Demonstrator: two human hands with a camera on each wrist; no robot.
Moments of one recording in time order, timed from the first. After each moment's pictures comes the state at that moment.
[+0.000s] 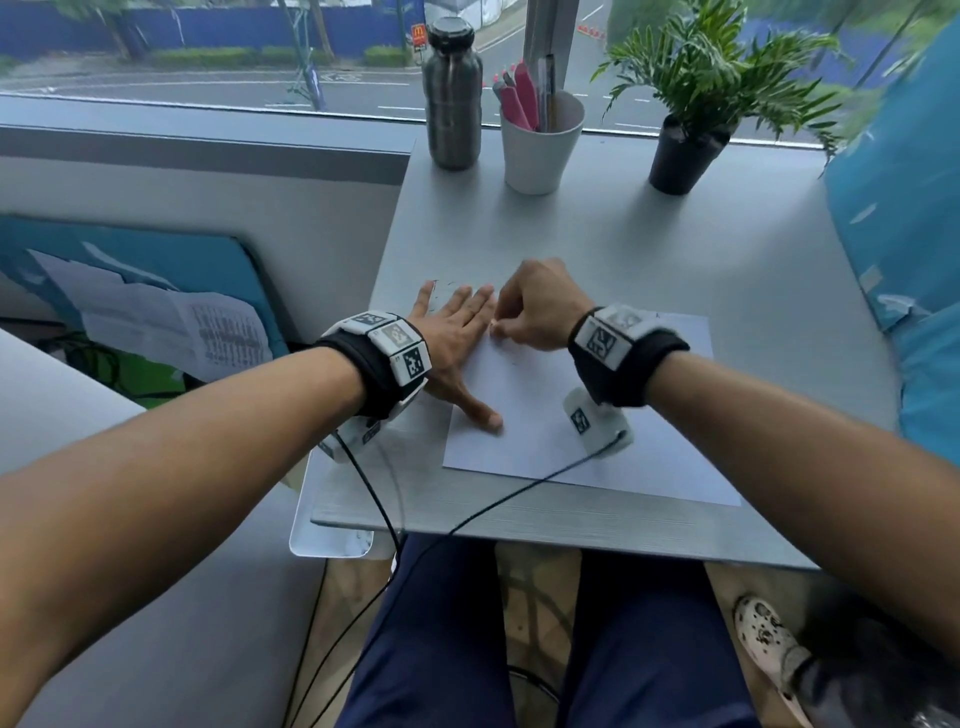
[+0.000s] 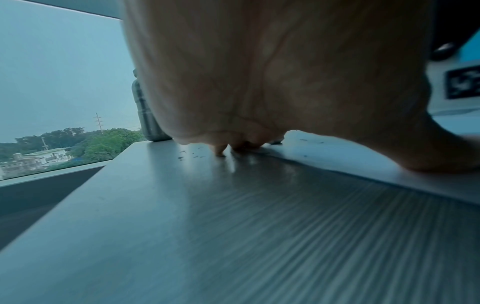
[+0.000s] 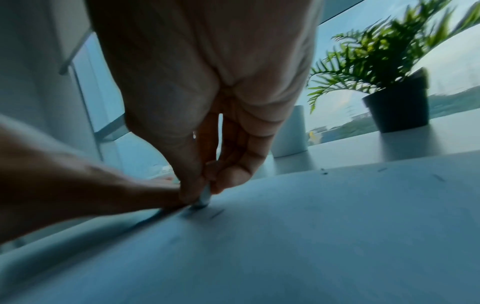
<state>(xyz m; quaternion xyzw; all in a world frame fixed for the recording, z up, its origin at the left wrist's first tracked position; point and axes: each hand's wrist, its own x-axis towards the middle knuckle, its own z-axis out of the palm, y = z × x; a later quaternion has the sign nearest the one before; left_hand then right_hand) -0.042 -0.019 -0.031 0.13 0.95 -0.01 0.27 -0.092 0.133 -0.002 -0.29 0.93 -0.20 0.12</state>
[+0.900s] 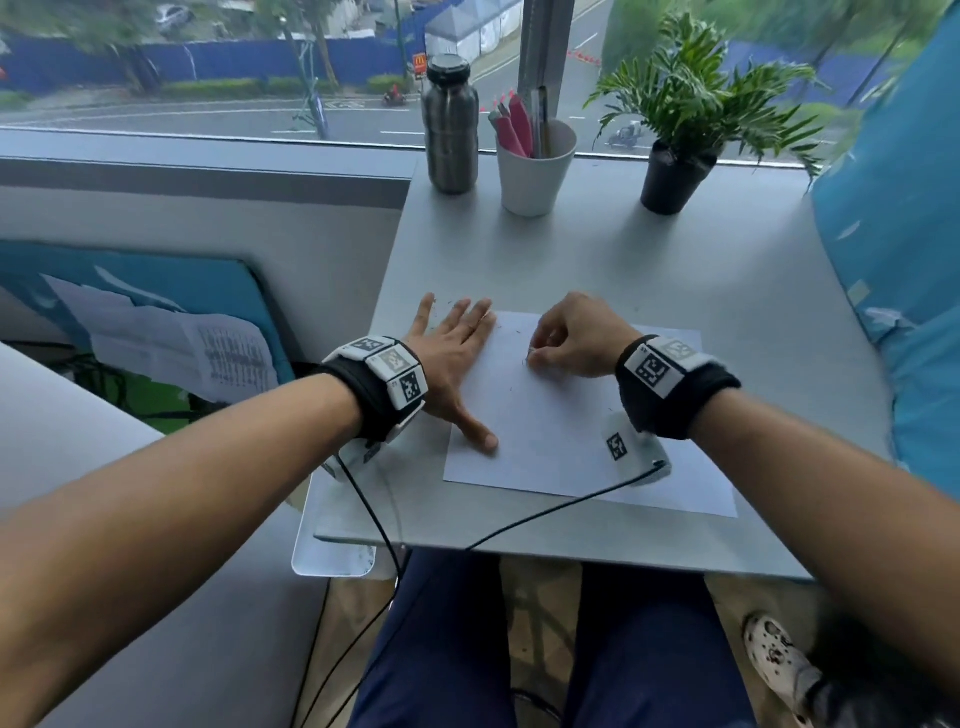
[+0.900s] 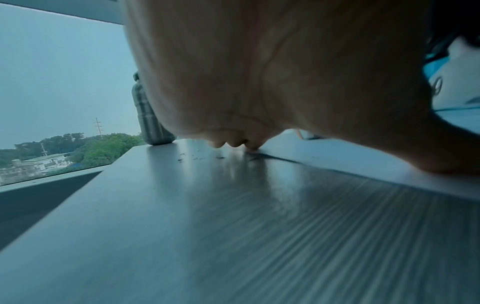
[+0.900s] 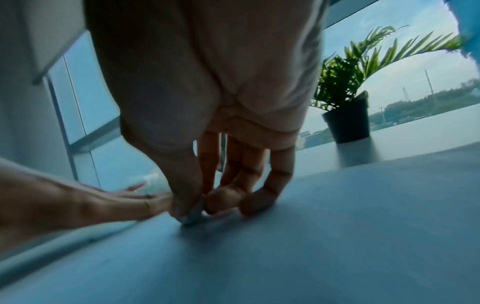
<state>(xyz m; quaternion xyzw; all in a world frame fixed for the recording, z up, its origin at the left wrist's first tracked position) -0.034 -0.018 -0.026 0.14 0.96 -0.02 0.23 -0.096 0.176 -0.009 -0.24 0.93 -0.21 0.17</state>
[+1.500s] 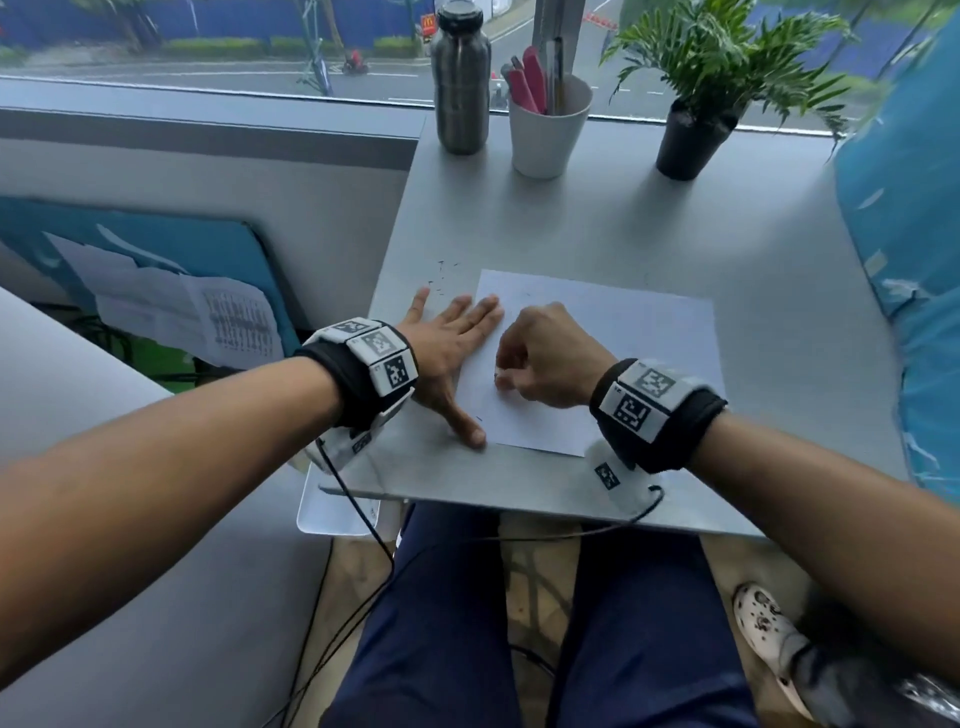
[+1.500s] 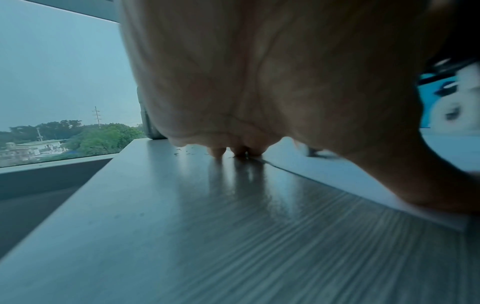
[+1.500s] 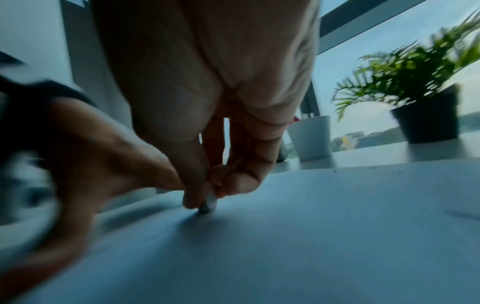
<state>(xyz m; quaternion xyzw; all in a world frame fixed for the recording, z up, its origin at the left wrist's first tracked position) -0.008 -0.023 -0.034 0.16 0.94 -0.02 0.29 -0.029 0.153 -0.015 -0.34 0.91 -0.18 0.15</state>
